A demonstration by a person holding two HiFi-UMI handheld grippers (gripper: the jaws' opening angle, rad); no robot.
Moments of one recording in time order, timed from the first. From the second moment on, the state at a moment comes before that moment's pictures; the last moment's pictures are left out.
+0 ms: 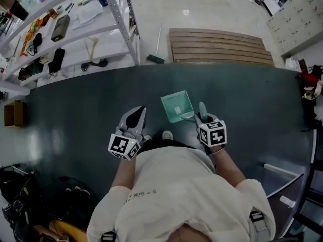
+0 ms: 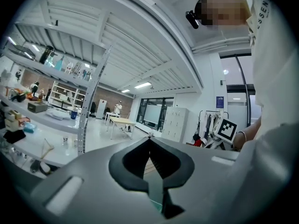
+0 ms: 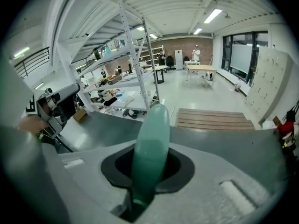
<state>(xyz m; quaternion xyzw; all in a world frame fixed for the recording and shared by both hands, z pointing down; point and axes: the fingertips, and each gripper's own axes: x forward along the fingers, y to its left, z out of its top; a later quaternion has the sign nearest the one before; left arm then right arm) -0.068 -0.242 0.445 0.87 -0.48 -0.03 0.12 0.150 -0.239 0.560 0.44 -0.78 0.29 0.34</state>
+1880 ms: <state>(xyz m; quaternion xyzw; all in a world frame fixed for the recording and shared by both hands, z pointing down) -0.258 -0.466 0.645 0.81 -0.54 0.04 0.21 -0.053 -0.531 0.811 0.49 -0.72 0.34 0.36</state>
